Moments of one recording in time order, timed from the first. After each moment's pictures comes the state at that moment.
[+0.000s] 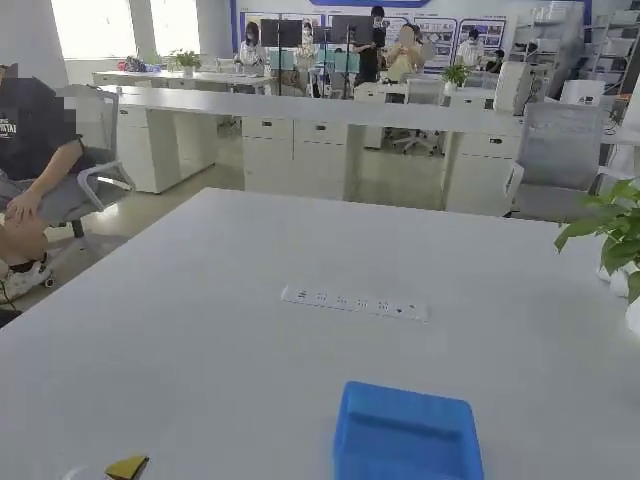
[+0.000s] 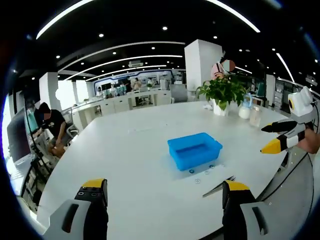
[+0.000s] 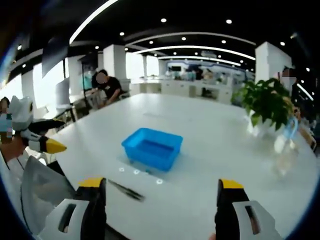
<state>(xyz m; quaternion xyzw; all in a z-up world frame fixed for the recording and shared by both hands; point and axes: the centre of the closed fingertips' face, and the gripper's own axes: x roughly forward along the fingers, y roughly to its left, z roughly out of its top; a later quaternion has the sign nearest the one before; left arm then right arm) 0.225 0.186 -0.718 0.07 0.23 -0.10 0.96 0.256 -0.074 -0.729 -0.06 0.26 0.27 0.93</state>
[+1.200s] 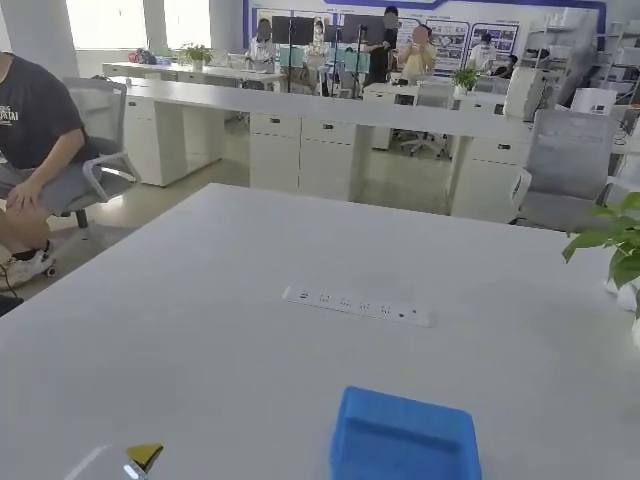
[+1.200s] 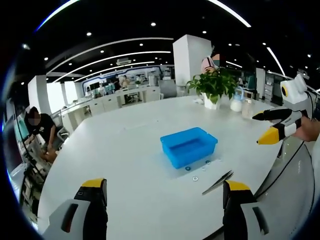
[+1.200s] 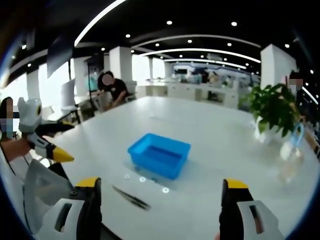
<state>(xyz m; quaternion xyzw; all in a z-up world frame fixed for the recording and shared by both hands) 0.236 0.179 -0.729 0.08 0.24 -0.16 0.95 0.262 -0.059 -0.725 -0.06 0.25 0.28 0.93</state>
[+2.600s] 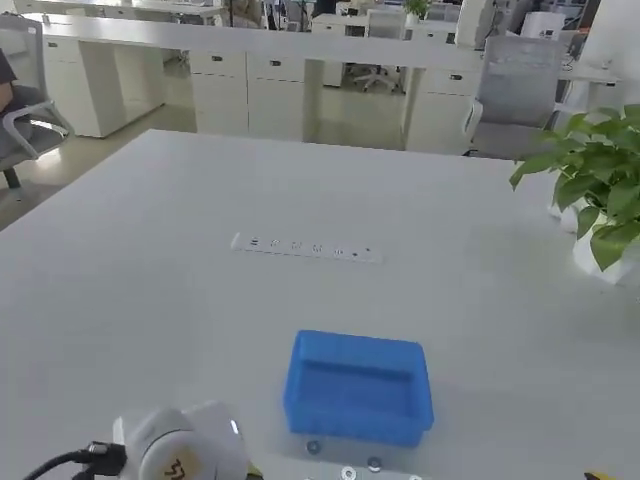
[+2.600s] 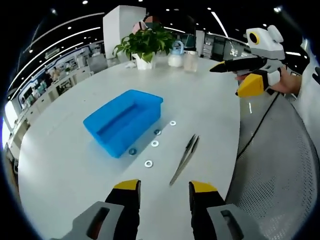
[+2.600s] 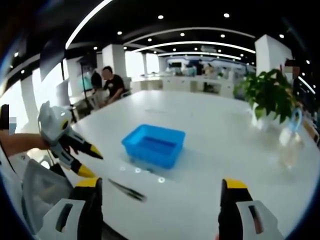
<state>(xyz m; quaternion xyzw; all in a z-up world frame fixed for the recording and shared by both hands) 0.252 0.093 -0.826 0.19 0.37 -0.43 0.80 0.262 -0.078 -0.749 -0.04 0.29 0.26 0.92</state>
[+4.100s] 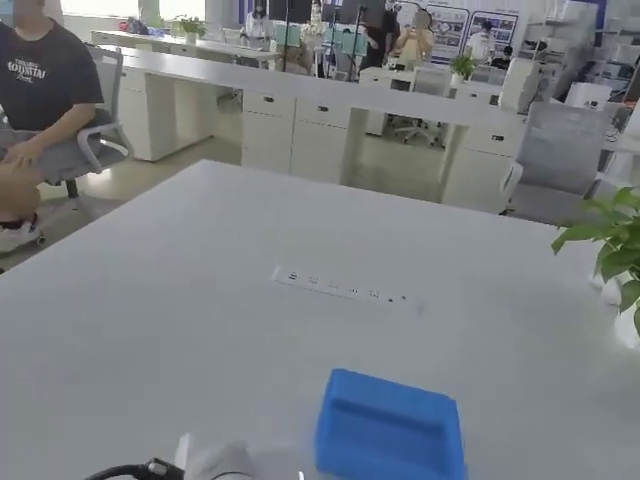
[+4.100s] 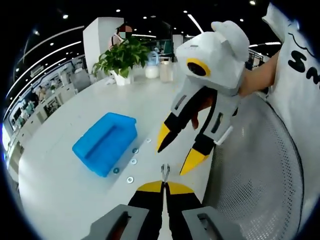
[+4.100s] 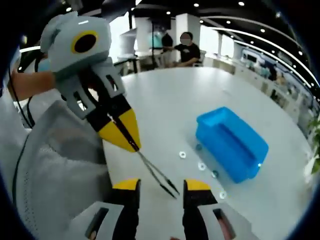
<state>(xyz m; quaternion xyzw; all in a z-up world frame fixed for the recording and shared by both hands) 0.214 0.073 -0.775 0.21 0.31 -0.49 0.79 0.226 0.052 -0.813 -0.21 0.34 0.52 0.75</state>
